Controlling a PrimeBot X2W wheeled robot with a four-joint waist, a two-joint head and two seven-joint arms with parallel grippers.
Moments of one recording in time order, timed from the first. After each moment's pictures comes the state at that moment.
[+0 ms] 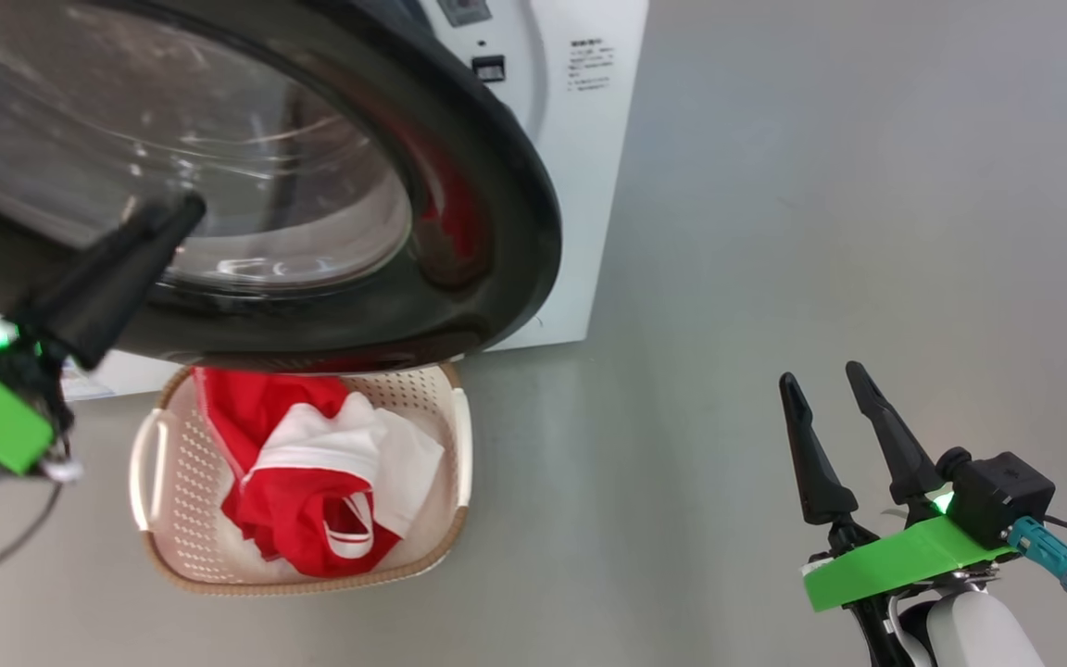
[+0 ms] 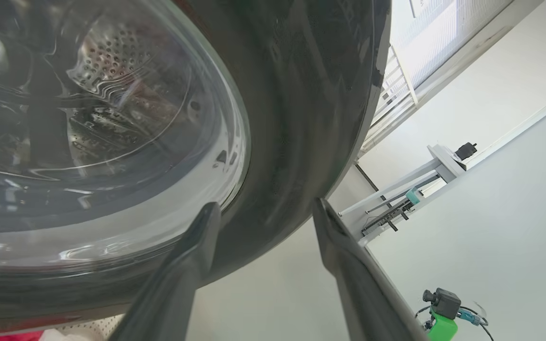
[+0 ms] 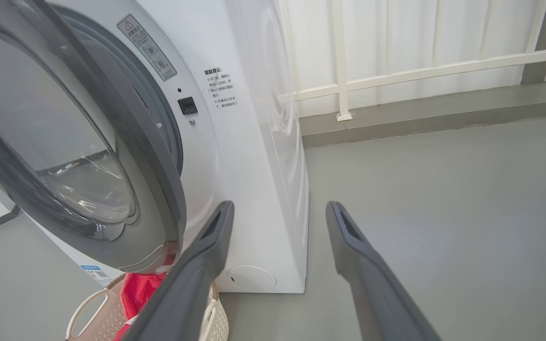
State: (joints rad) left arm -0.59 0.71 -0.42 -0.10 -1.56 -0.13 0.35; right arm -0.16 -0.05 0.05 0.14 0.28 0.13 -0.26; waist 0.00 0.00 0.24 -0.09
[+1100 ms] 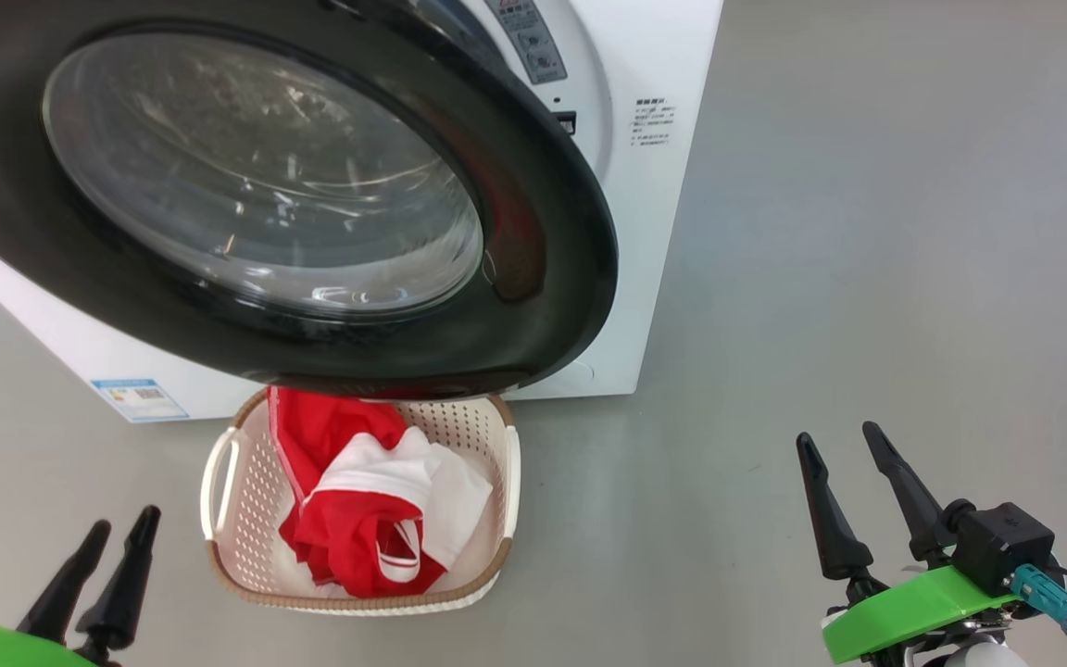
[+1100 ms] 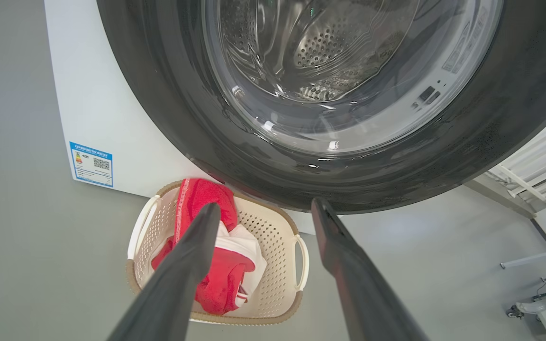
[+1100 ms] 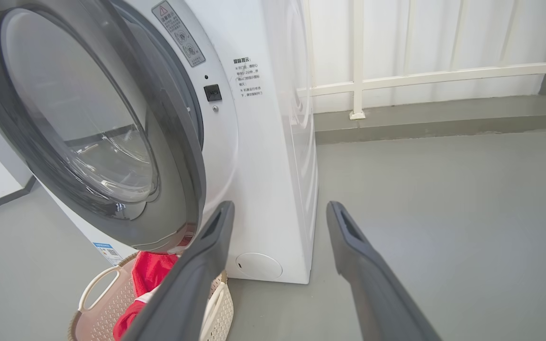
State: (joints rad) left arm -0.17 0.67 -0.59 0.24 -1.31 -0.13 -0.24; right arm -0.08 -0.07 0.02 0.16 0.23 0.13 -0.26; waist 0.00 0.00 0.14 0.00
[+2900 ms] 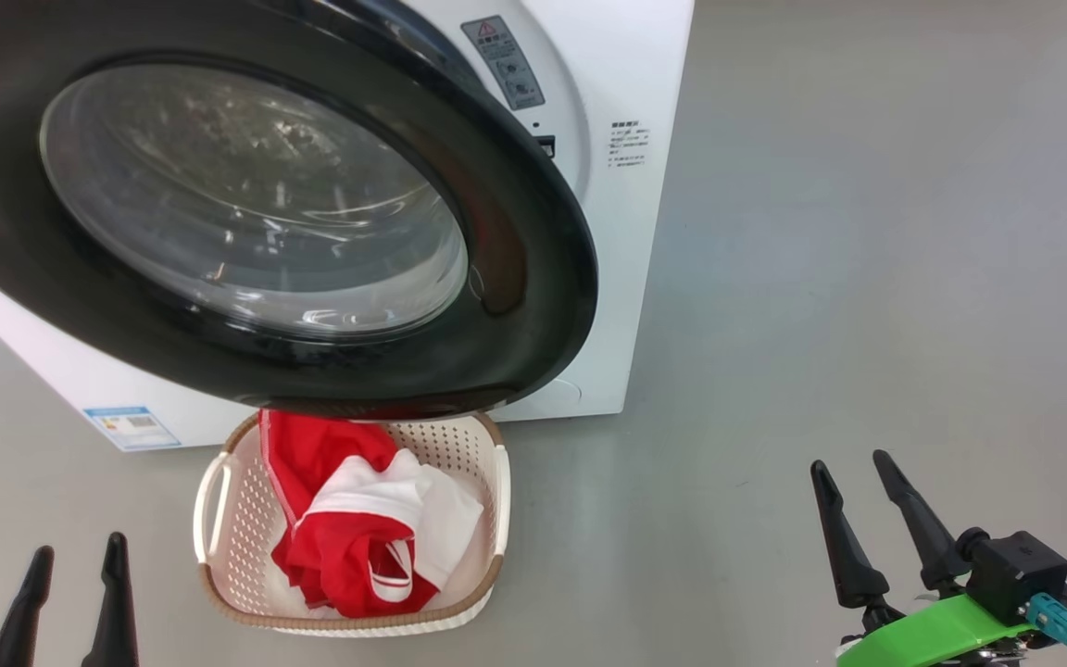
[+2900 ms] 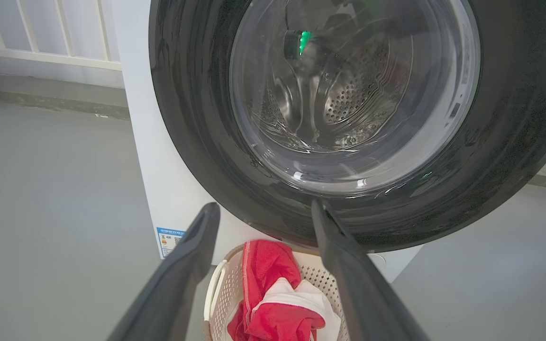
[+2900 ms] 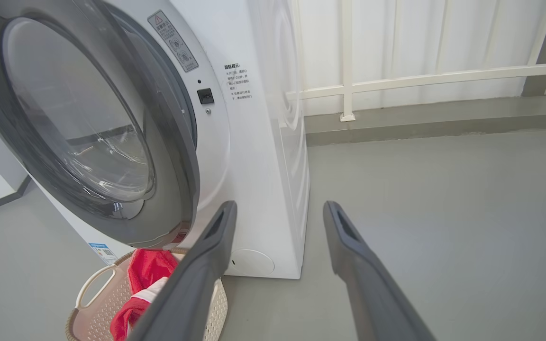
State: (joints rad) left arm 0.05 0.23 0.03 0.18 -0.49 -0.13 -0.25; right arm -0.02 -0.09 0.02 0.13 0.24 0.13 -0.26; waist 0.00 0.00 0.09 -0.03
